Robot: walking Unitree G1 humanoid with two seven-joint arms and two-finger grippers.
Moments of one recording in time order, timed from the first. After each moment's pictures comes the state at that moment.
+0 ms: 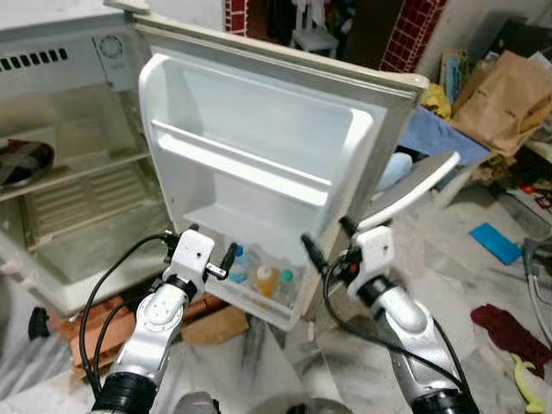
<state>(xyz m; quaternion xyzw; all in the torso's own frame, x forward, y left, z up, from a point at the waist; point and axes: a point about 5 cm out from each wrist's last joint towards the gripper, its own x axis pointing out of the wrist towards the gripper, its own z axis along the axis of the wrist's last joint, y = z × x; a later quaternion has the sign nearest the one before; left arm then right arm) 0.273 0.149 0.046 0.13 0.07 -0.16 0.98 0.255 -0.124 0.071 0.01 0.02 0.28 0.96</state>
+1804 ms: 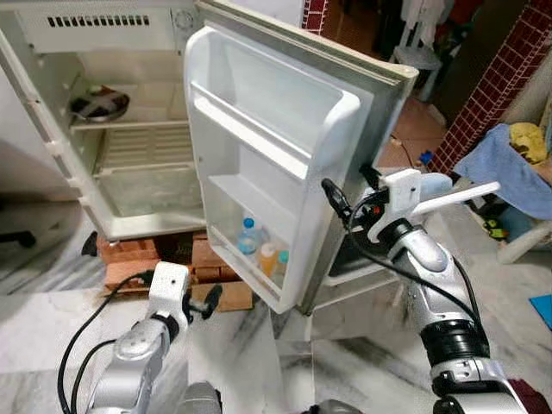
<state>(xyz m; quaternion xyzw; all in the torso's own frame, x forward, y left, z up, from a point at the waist) 0.222 0.168 0.013 -0.01 0.27 -0.13 0.95 0.300 -0.137 0.150 0.10 -0.06 0.39 0.91</state>
